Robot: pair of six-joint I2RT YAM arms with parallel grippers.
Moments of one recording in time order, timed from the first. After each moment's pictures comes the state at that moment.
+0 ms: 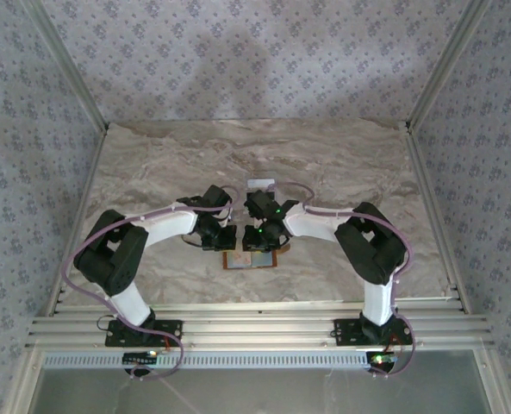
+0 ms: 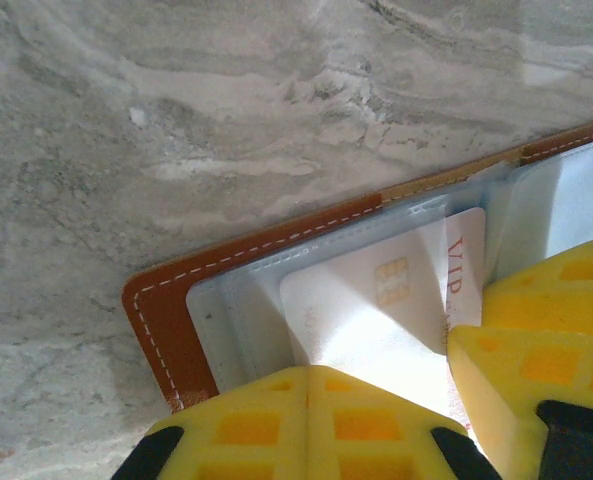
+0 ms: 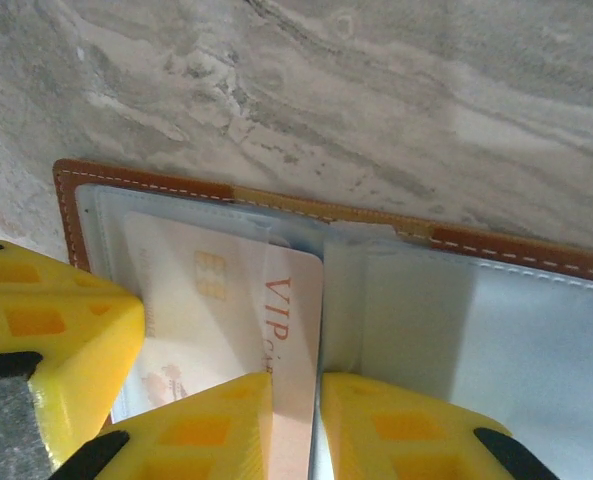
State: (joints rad) left arm -0.61 1.69 0.94 -0.56 0.33 -0.53; right arm 0.81 1.88 1.13 -0.44 -0.31 0.76
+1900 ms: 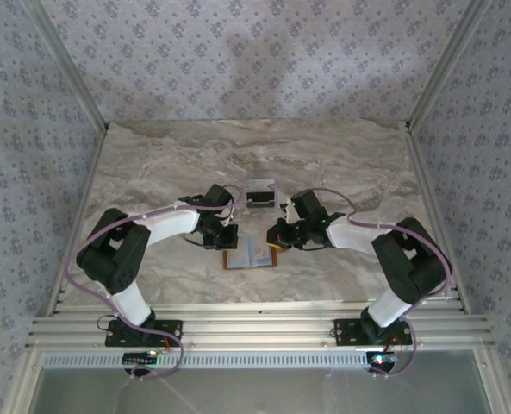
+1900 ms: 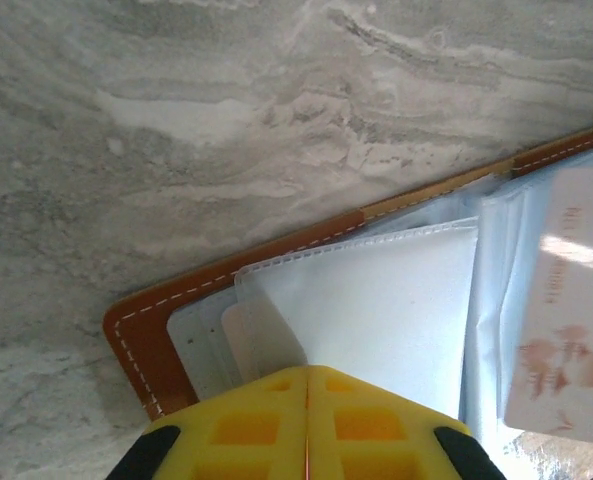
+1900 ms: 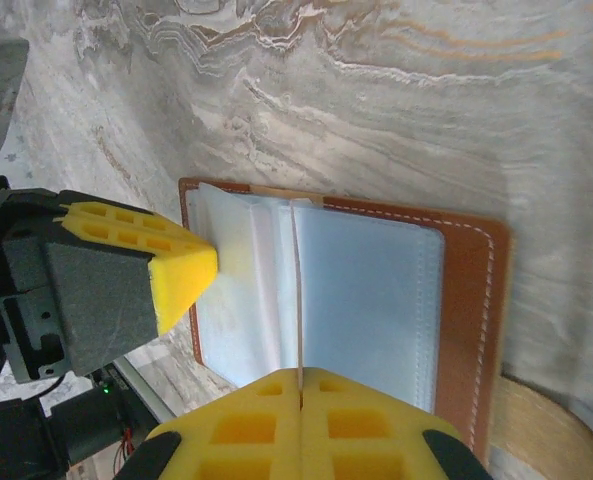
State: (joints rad) left arm -0.62 1.71 0.96 -0.57 0.32 -0.52; right arm 0.58 1.59 0.75 -0.07 -0.57 0.79
